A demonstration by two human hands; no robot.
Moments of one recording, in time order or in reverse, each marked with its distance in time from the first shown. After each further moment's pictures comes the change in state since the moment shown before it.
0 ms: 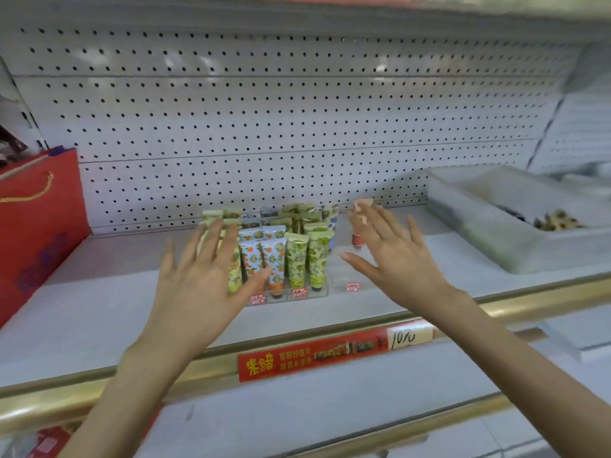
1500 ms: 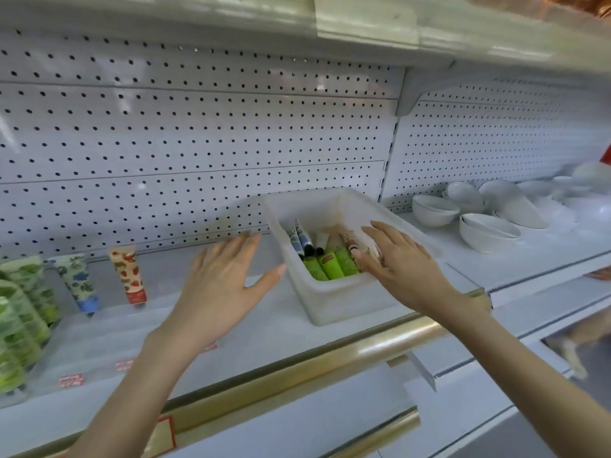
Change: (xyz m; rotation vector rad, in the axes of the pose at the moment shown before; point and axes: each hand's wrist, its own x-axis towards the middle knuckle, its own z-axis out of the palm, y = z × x) left_hand 0.144 0.352 0.060 -0.347 -0.113 0.175; right_hand -0.040 0.370 -0.024 0.162 -0.009 0.239
